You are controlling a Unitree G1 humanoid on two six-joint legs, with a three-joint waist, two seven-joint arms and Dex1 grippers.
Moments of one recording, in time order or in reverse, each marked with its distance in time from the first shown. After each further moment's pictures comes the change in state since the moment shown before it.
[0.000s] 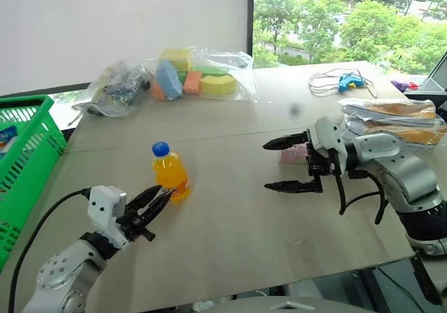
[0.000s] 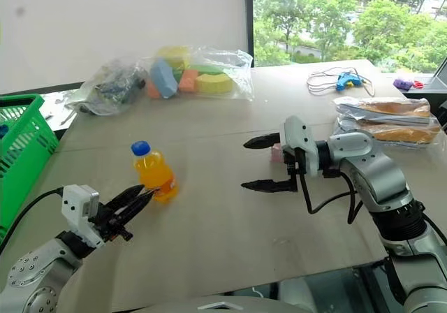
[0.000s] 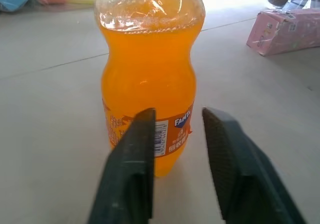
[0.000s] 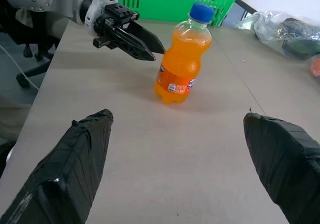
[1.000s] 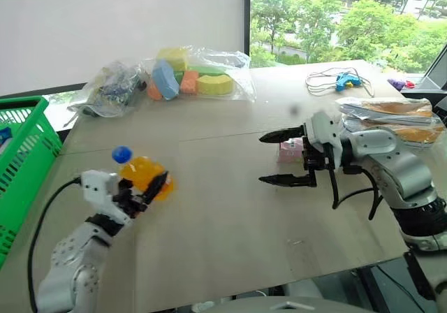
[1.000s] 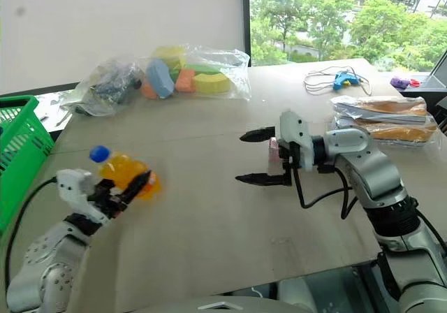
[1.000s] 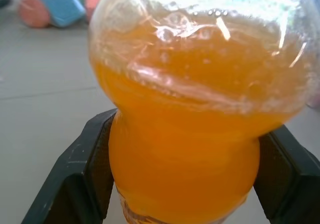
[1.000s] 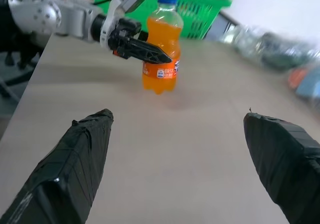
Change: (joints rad) left arm -0.290 -0.040 0.246 0.167 -0.093 0.037 0.263; right arm -0.138 0.171 0.022 0.012 -0.007 0.023 -0.113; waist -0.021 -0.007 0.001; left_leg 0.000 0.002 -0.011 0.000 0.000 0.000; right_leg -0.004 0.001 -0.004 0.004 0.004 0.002
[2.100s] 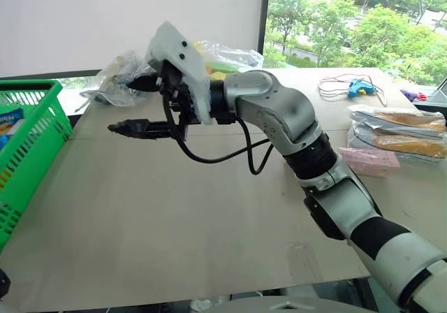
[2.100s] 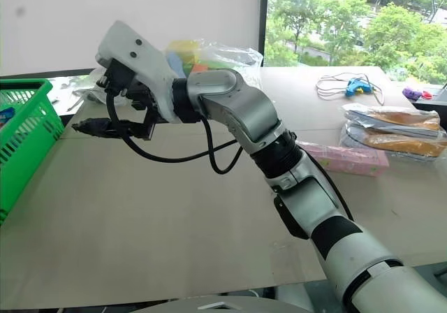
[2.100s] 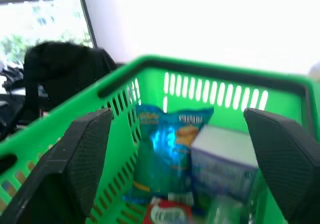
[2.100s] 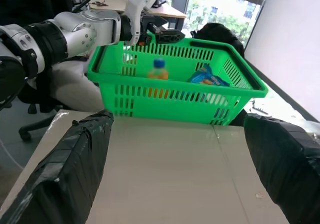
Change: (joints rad) left arm -0.649 0.750 0.064 1.300 0.345 -0.283 -0.078; right arm -0.540 0.522 0.101 0.433 -0.114 0.173 -0.272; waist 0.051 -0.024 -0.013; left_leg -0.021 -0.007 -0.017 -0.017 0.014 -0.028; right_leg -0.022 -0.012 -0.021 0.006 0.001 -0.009
